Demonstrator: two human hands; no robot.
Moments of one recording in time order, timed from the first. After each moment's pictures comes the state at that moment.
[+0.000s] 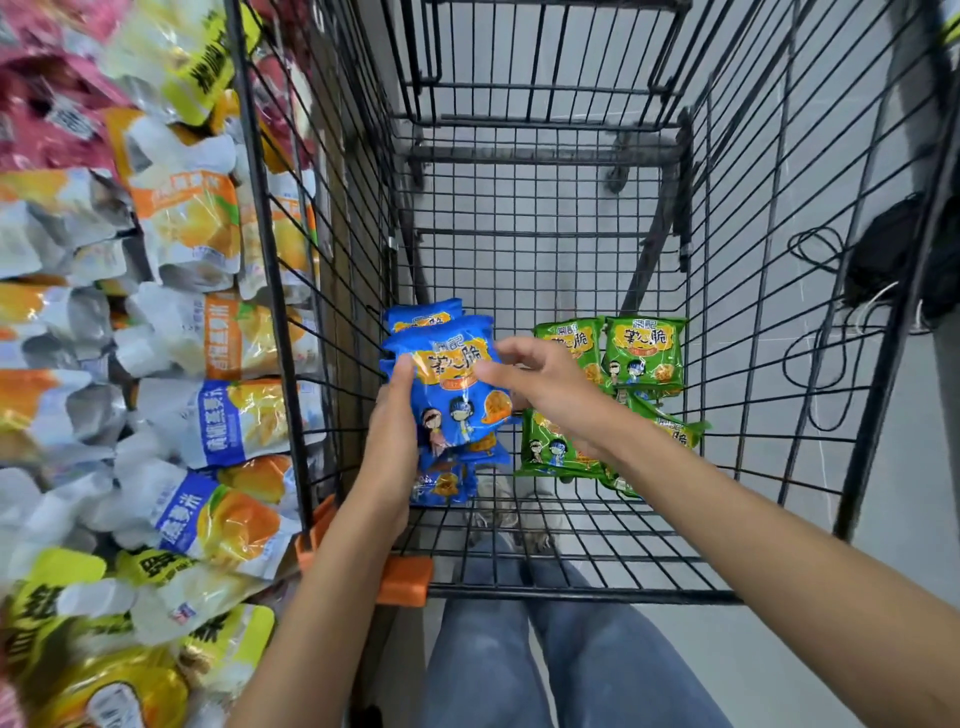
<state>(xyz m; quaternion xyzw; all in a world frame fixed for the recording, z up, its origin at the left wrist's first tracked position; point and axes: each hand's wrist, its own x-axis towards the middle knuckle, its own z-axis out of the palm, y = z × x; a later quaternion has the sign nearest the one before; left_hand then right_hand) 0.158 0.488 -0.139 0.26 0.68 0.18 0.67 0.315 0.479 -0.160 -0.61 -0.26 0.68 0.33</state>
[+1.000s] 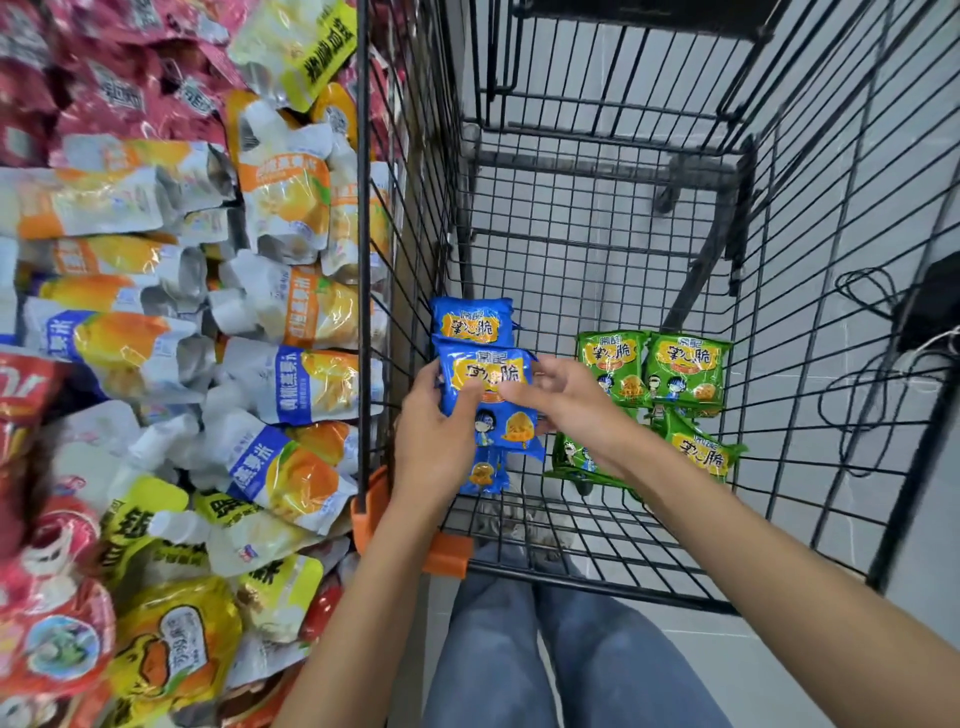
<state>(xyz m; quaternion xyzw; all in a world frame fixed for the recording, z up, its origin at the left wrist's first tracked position) 0.152 0.479 -0.117 0.41 0.71 0.20 0.54 0.293 0.474 -0.149 -0.60 -0.27 0.70 0.27</state>
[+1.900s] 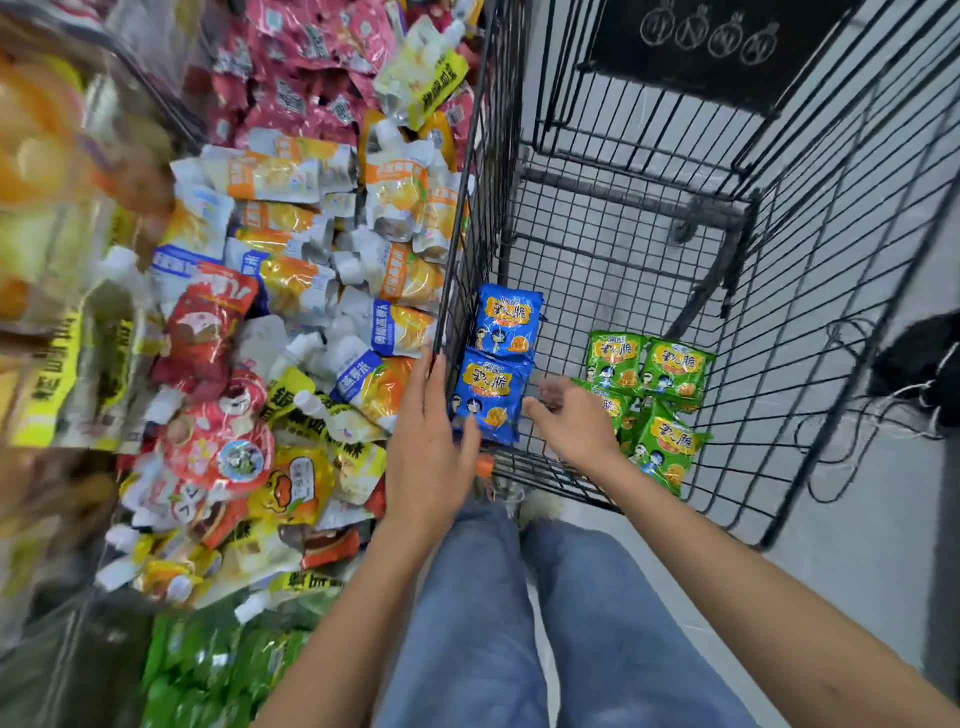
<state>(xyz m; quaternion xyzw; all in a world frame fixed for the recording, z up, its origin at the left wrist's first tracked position) 0.102 0.408 -0.057 0.67 0.68 0.14 0.27 0.265 0.427 -0.108 -0.74 -0.48 0.46 0.08</state>
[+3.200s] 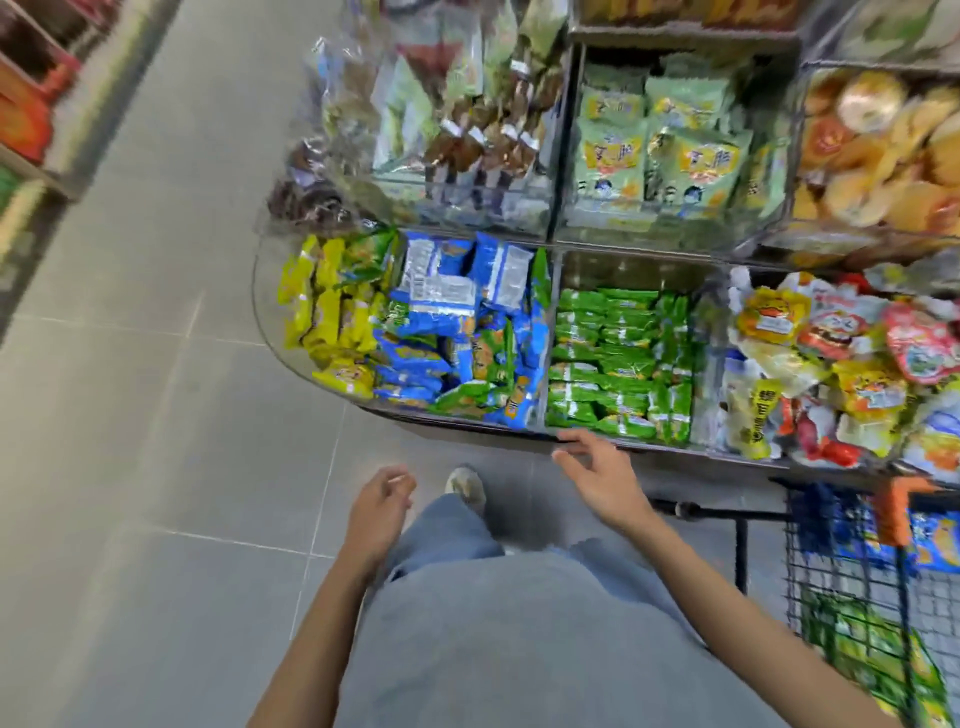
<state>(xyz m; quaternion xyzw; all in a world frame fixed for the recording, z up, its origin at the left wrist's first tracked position) 0.065 -0.161 0.016 -0.29 0.79 0.48 0.27 0.071 0.078 0.015 -0.21 -0.83 0.47 -0.21</state>
